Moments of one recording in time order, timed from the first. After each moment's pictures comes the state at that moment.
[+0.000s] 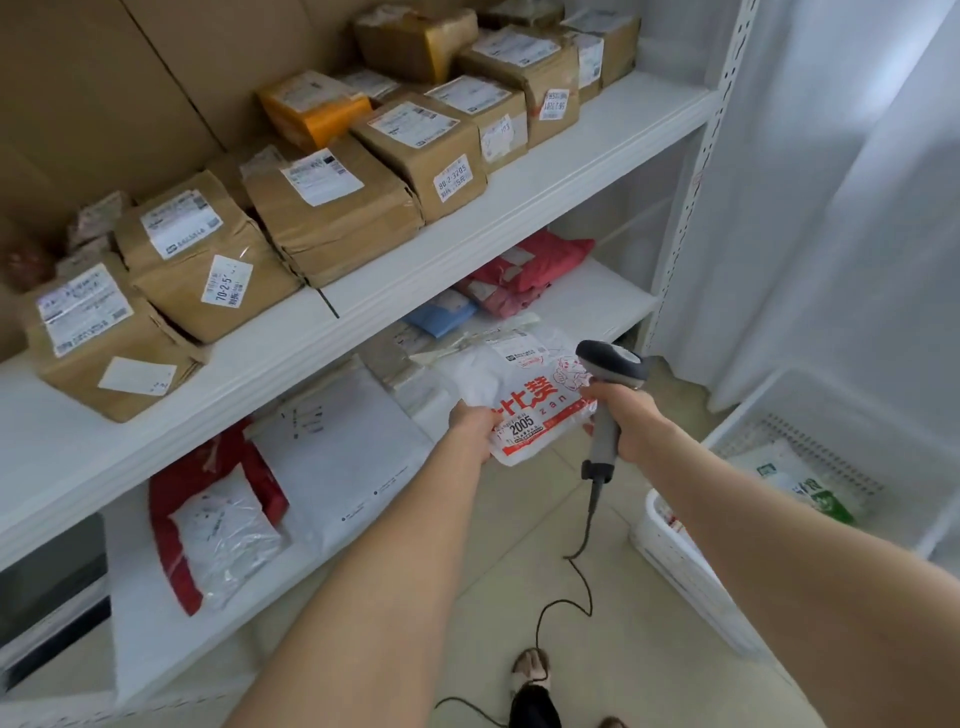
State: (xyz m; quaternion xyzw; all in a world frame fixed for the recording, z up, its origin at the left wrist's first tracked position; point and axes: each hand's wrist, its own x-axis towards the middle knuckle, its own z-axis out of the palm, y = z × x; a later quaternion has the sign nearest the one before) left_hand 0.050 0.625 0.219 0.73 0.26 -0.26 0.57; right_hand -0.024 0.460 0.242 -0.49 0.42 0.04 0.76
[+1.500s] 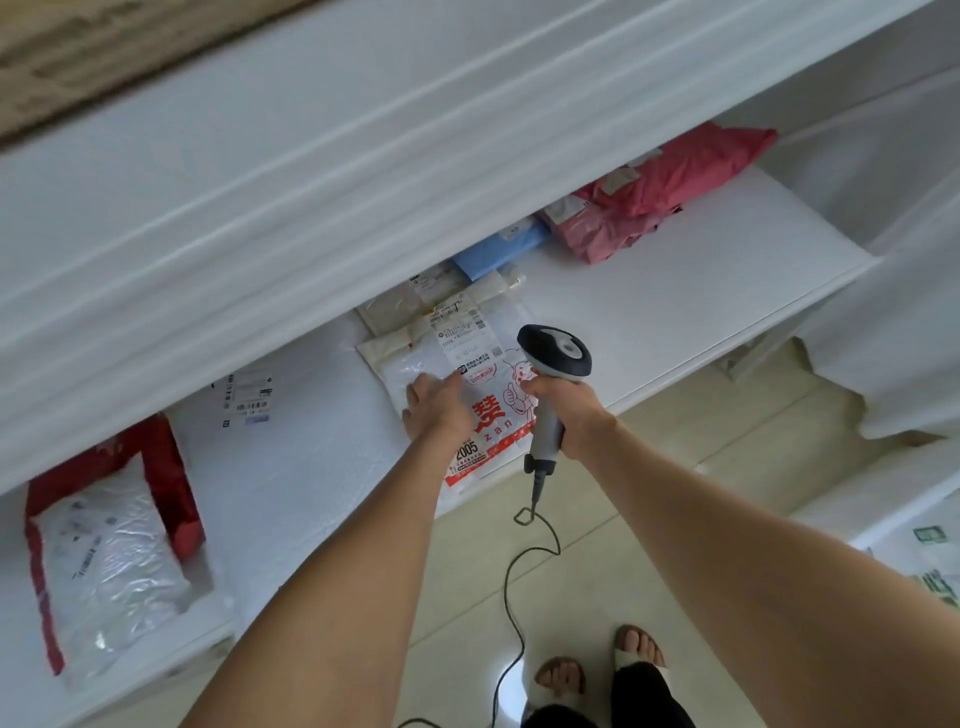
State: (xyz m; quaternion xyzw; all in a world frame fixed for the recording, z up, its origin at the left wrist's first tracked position) left_hand 0.276 0.696 -0.041 0.96 0.11 -0.23 0.13; right_hand 0.250 0.546 -0.025 -0.55 0.41 0.23 0.69
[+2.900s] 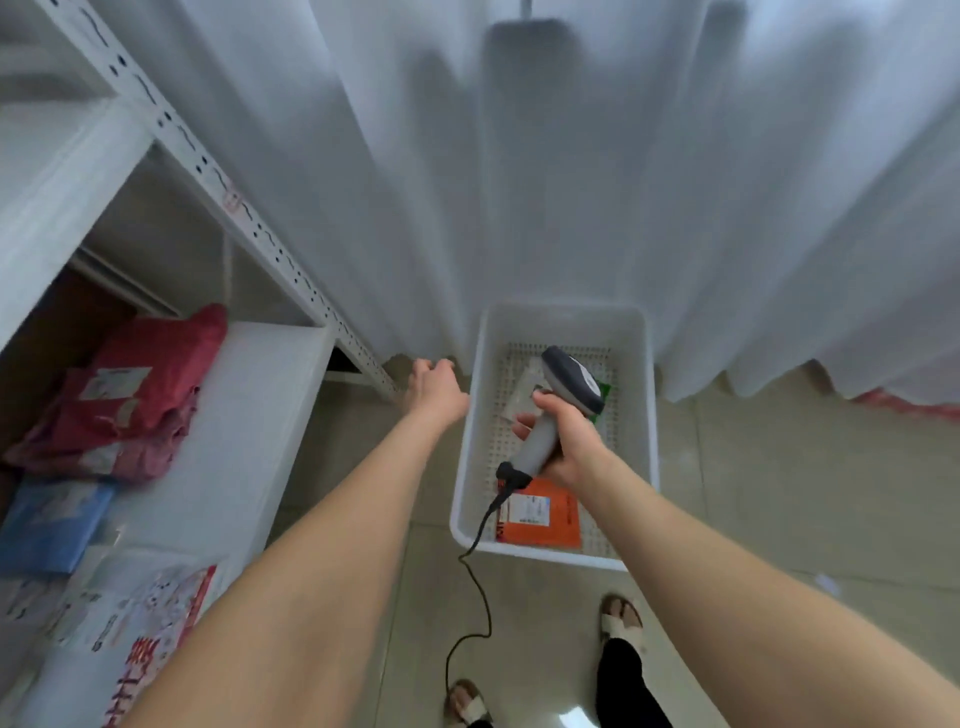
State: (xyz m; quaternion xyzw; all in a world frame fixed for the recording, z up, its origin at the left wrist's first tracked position) left_hand 0.021 0.201 0.118 0.89 -0.37 -0.28 0.04; right_hand -0.140 0.175 0.098 -0.13 0.56 -0.21 0.79
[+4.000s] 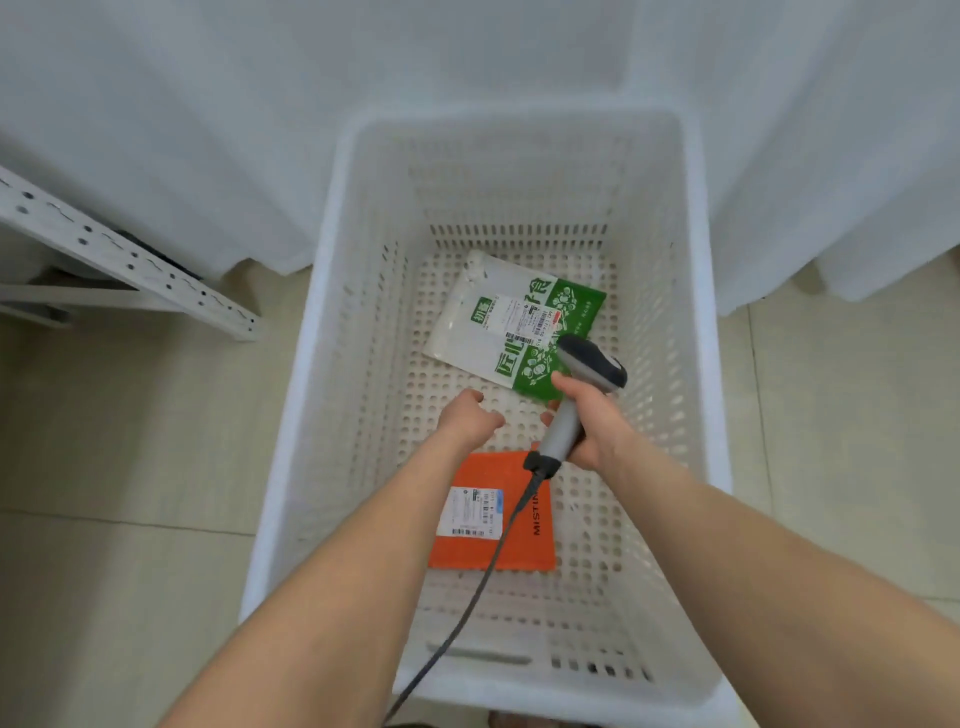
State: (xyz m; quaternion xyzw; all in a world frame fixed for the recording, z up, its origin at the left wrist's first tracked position) left_hand -0.059 0.084 -0.397 0.83 -0.26 -0.49 0.09; right_hand -0.198 0.031 -0.386 -0.12 0.63 -0.16 0.75
